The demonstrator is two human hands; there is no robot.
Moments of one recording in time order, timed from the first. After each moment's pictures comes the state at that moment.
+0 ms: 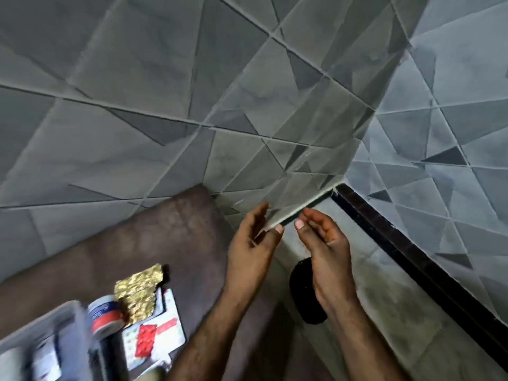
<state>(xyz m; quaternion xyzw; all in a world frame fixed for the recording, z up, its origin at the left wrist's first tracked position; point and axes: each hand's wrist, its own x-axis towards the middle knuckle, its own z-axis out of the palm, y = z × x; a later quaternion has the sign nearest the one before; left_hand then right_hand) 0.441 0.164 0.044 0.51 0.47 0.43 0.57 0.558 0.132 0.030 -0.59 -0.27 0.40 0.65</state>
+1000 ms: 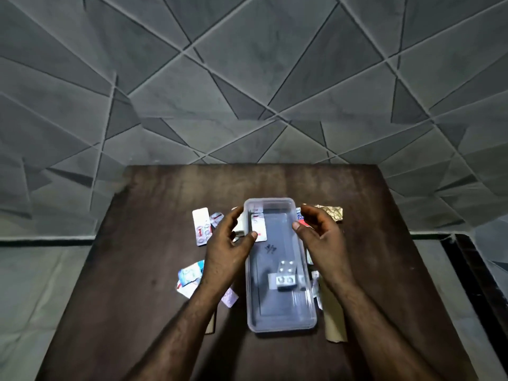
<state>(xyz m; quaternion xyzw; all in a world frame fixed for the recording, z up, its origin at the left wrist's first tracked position) 0.001 -0.007 0.022 0.41 0.67 0.50 0.36 0.182 0.056 0.033 -0.55 -0.57 0.47 0.38</state>
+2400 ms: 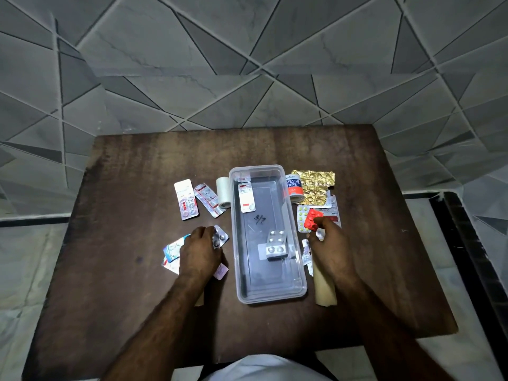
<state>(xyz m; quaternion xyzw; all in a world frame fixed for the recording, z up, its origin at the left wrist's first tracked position) -0.026 -0.027 -0.095 0.52 0.82 0.10 0.24 0.242 0.041 -0.054 -0.70 -0.60 0.35 0.17</state>
